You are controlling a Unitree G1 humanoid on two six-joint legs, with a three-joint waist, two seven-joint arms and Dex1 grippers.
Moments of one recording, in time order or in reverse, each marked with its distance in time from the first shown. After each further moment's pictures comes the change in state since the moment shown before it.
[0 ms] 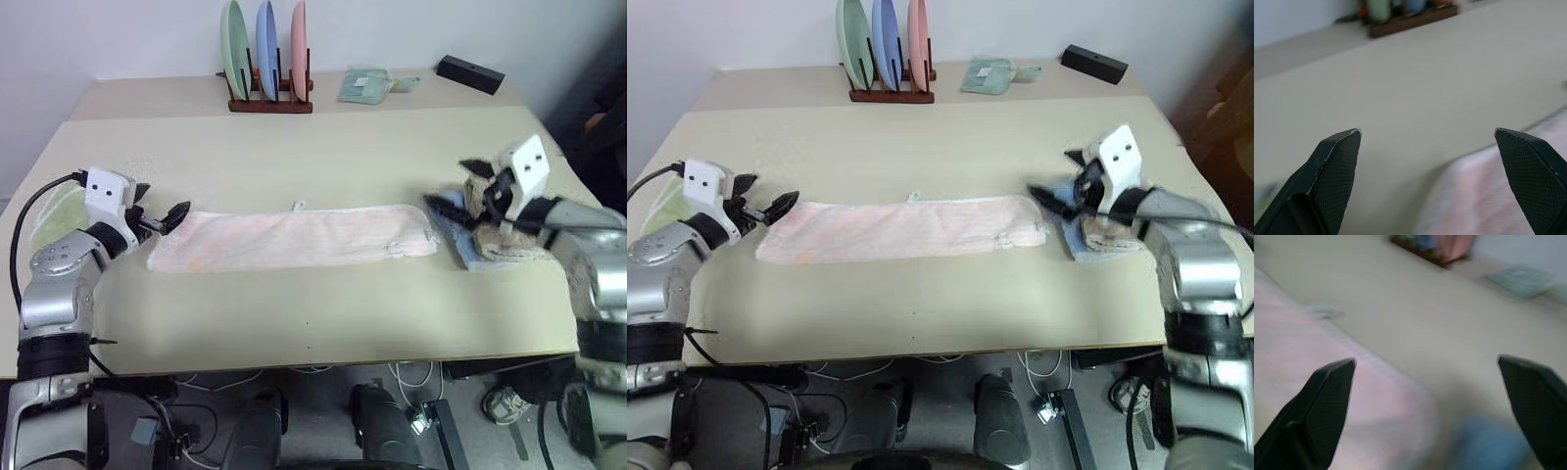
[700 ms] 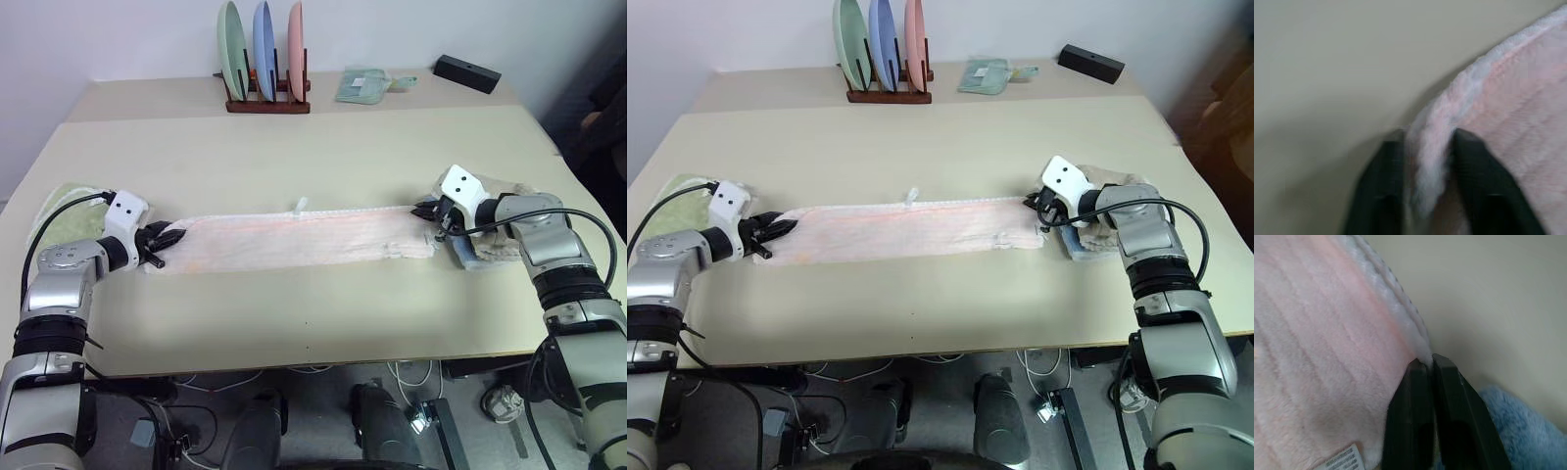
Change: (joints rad) left arm -0.157 0.106 -0.119 0.475 0.103 -0.068 -0.194; right arm -0.450 -0.013 0.412 0.988 -0.505 -0.696 0.240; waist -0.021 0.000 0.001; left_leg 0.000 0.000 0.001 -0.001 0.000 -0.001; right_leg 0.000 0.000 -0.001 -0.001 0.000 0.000
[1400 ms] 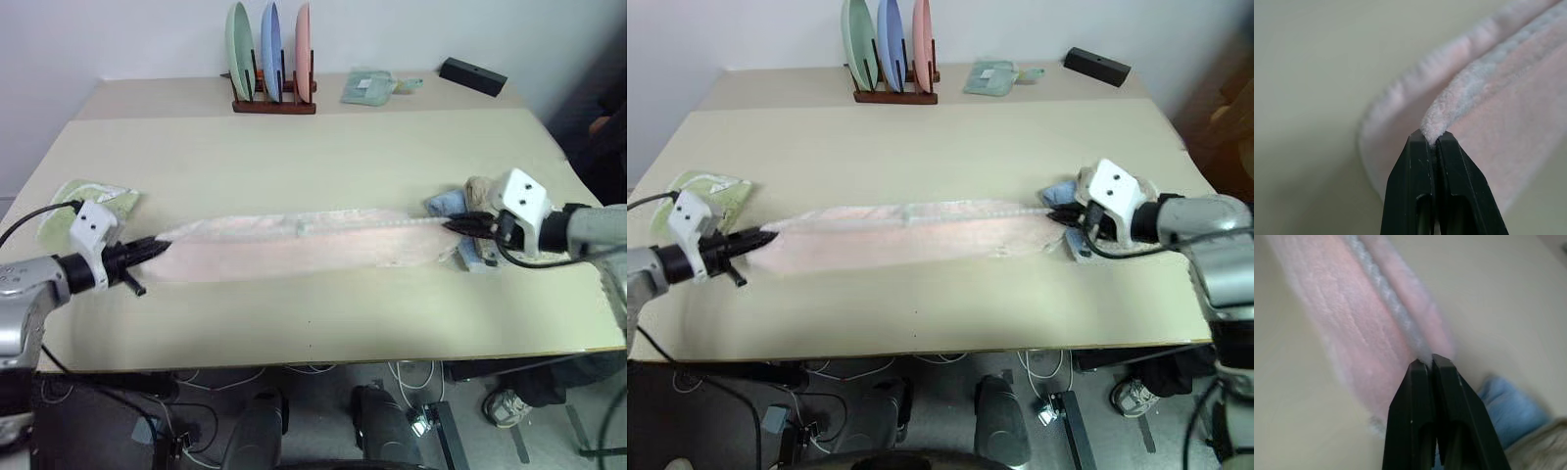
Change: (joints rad) left arm 0.222 0.077 0.128 -0.394 -0.155 0.156 -0.048; right arm 0.274 -0.225 -0.142 -0.601 0.201 0.282 0.053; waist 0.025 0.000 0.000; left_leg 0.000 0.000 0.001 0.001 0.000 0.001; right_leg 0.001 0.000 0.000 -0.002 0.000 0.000
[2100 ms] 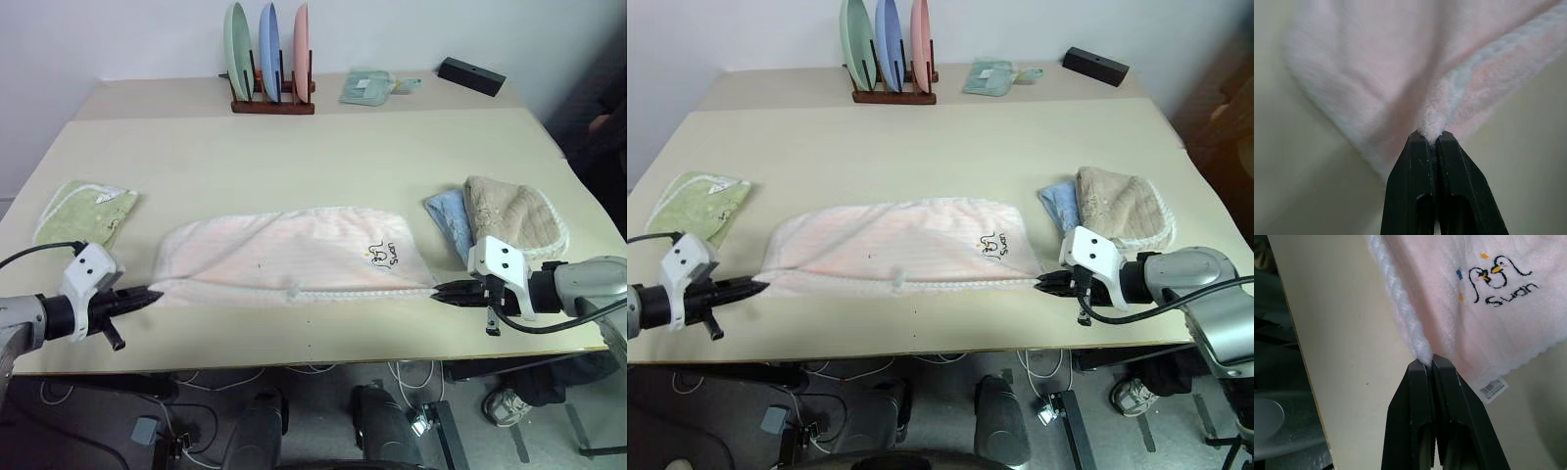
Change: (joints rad) left arm 0.374 0.134 0.098 -0.271 -0.047 0.096 -0.103; right arm 0.432 -0.129 -0.106 -0.386 0.166 0.192 0.151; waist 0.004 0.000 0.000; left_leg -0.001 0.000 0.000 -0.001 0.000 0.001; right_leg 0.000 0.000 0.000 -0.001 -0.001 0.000
